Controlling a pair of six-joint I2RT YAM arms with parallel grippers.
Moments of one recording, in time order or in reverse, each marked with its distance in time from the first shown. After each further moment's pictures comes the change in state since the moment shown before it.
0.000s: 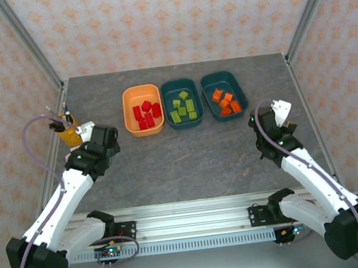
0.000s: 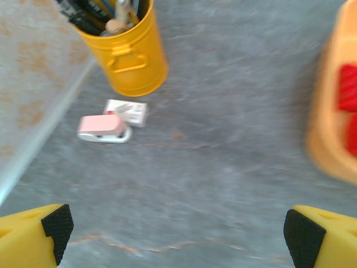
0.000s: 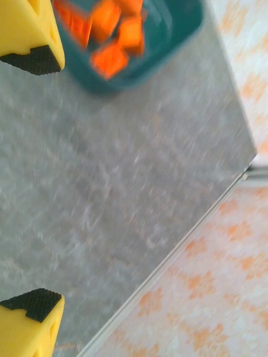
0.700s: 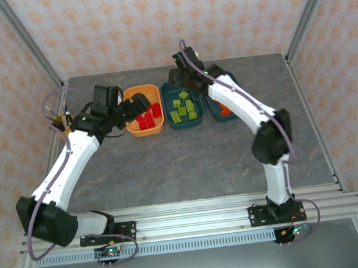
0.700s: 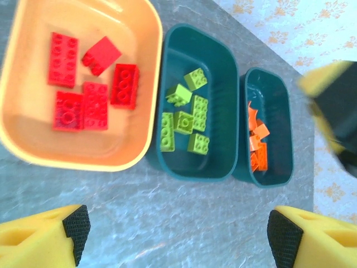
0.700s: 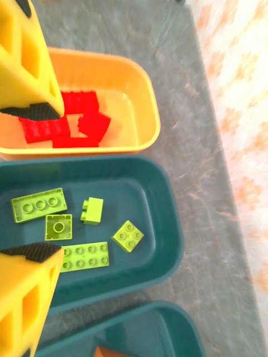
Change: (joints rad) left arm -0.002 0.301 0.460 0.101 0.782 -0.261; right arm 0.296 1.003 1.305 -0.296 -0.527 0.076
